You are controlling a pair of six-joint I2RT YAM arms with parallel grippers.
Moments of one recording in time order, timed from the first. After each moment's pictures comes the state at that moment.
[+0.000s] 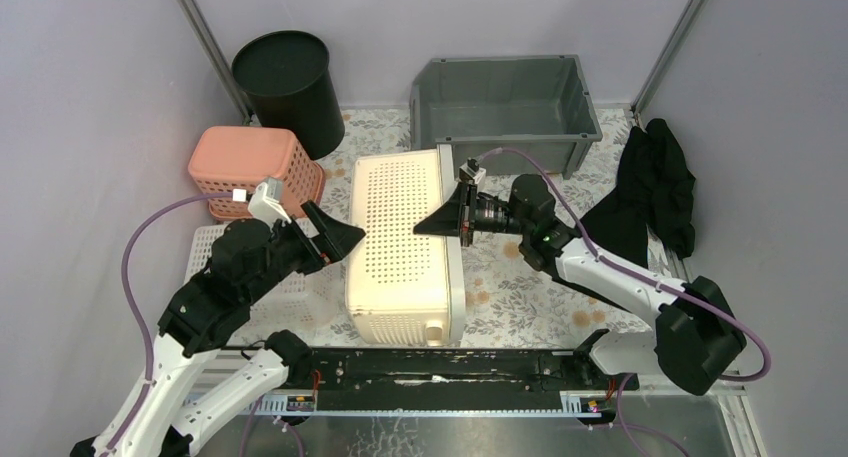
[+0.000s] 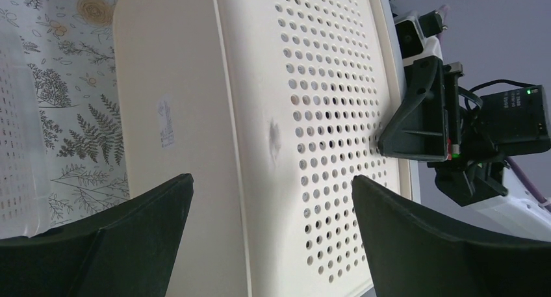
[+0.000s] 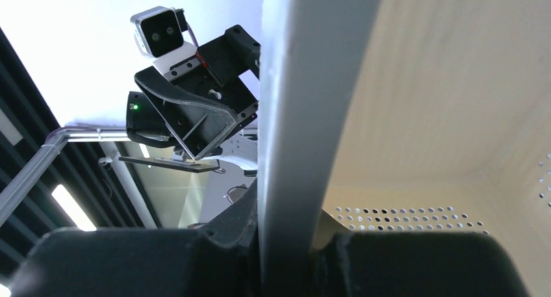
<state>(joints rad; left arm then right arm) -0.59 0.60 1.03 -0.83 -0.05 -0.85 0.68 1.28 0.79 0.47 -0.77 1.52</state>
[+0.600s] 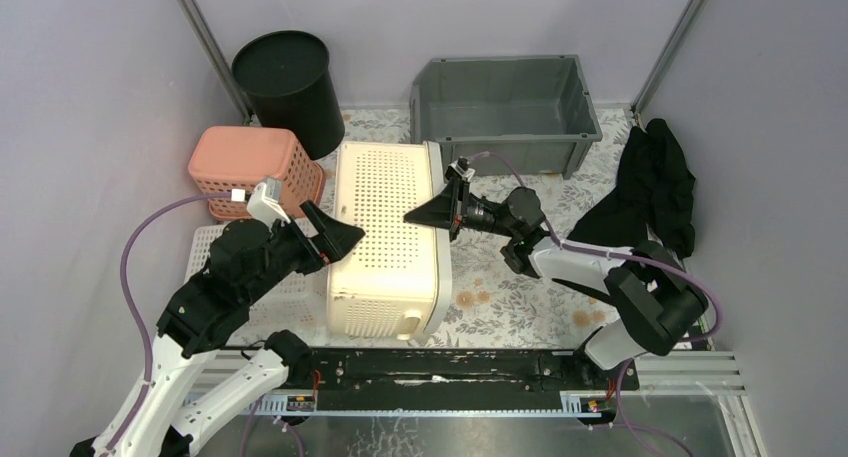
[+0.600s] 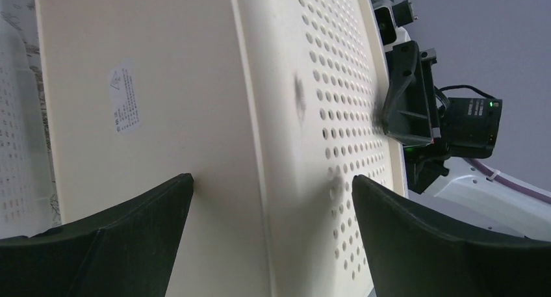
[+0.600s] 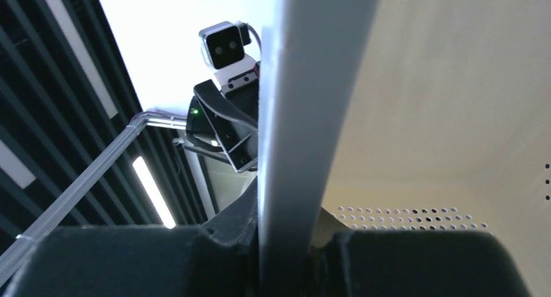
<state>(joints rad) -0.59 0.60 1.04 -0.83 -0.05 -0.85 0.71 1.50 0.72 1.08 -0.72 1.81</state>
